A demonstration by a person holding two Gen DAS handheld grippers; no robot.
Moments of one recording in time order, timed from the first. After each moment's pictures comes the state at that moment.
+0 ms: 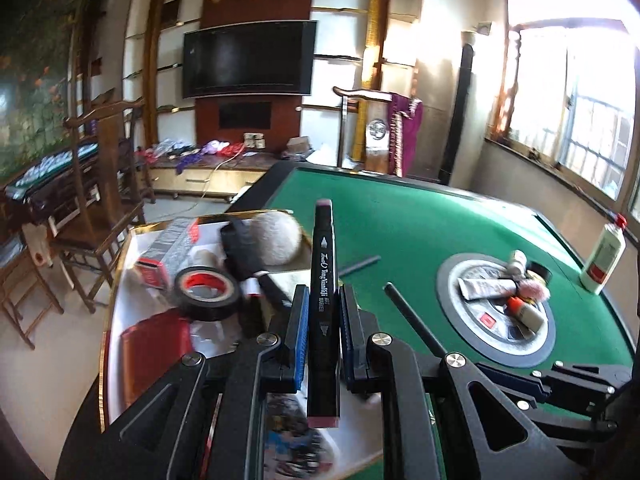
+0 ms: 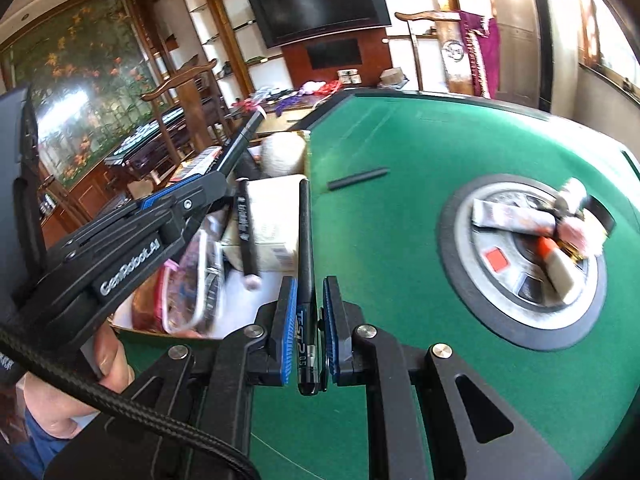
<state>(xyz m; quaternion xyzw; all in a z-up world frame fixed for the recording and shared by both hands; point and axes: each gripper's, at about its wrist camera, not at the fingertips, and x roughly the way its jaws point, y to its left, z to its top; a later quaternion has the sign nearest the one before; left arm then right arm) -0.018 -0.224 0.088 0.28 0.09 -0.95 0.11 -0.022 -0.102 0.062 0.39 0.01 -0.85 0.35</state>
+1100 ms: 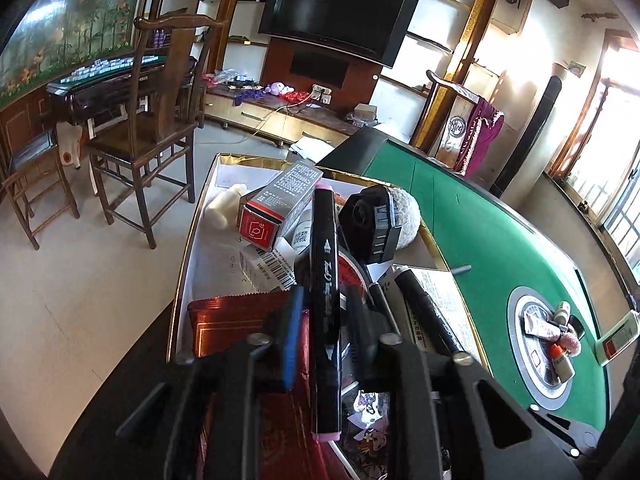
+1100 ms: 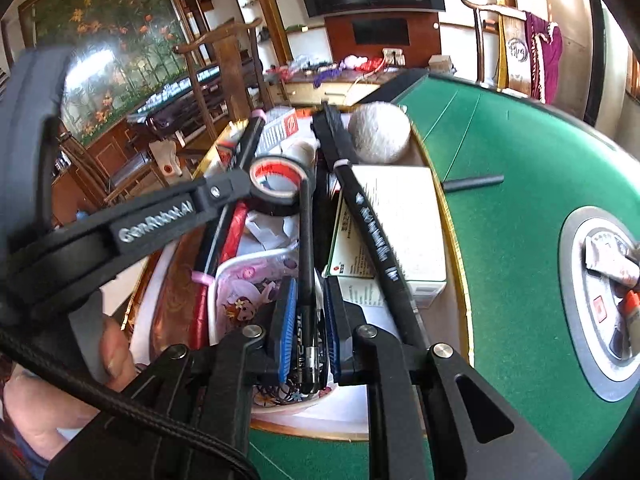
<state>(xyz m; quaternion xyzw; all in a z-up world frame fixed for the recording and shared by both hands) -0.021 -0.322 0.051 0.33 0.22 -0.90 0.18 -0.023 -0.204 0.042 0.40 0.06 -0.82 0.39</state>
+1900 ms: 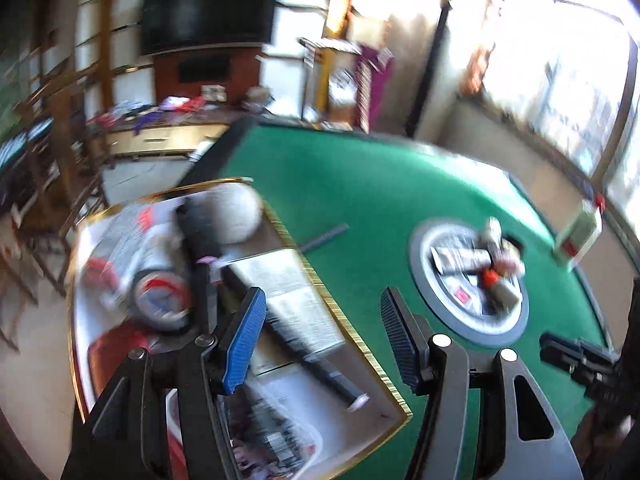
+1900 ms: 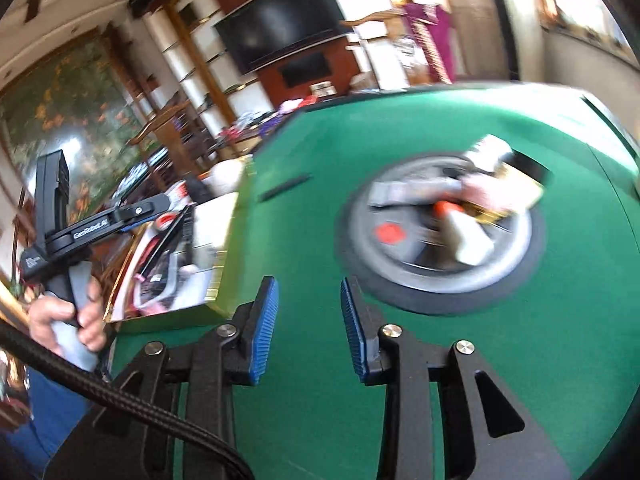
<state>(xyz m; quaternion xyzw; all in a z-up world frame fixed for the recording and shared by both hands) -0.079 -0.209 0.091 0.39 0.07 -0.92 0.00 -0.039 0.035 0.053 0.39 -0.09 -0.86 0.31</state>
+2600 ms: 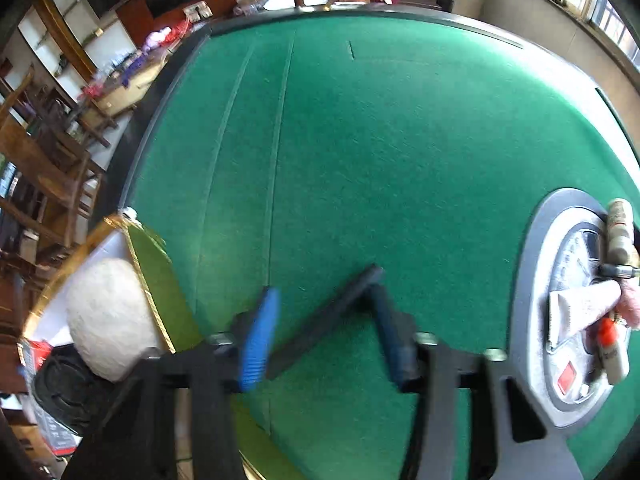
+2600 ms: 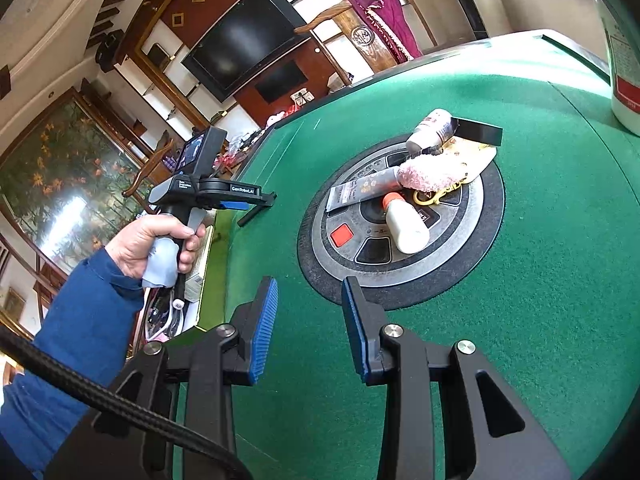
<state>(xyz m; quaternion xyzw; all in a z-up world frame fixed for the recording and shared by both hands) -0.274 -0.201 0.010 0.59 0.01 -0.81 0.05 -0.063 0.087 0.042 0.40 -0.19 -0.84 0.31</state>
